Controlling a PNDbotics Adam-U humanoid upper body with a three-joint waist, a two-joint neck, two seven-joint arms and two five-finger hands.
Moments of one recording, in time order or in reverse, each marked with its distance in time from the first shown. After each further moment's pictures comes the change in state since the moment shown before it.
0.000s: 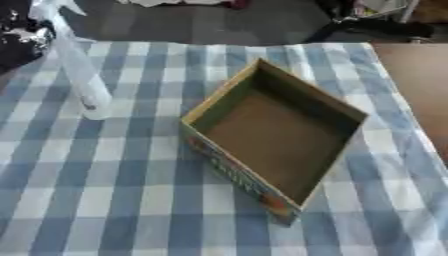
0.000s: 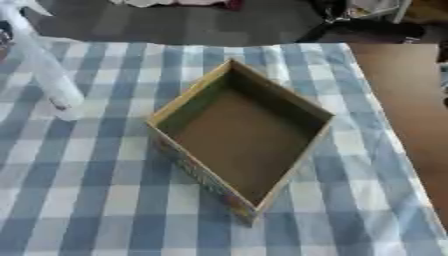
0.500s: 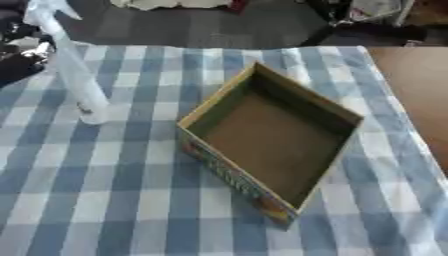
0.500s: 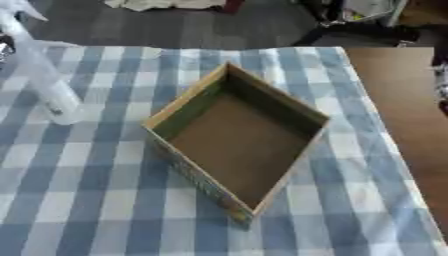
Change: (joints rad) left arm 0.005 -0.004 0.000 0.010 -0.027 -0.032 0.001; right arm 0.000 0.000 0.000 0.000 0.000 -0.002 -0.002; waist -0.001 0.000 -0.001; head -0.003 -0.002
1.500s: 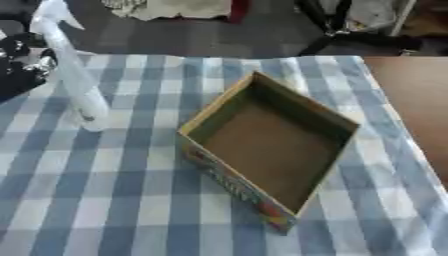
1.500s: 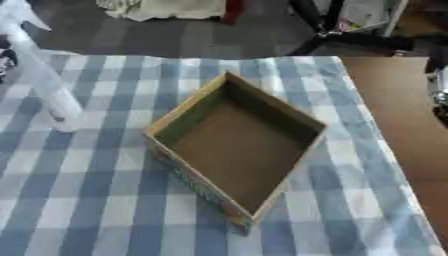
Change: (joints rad) left arm 0.021 -0.023 -0.001 0.031 0.000 -0.007 0.007; right arm 0.003 0.000 0.000 0.000 0.005 0.001 -0.004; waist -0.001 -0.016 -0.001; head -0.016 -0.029
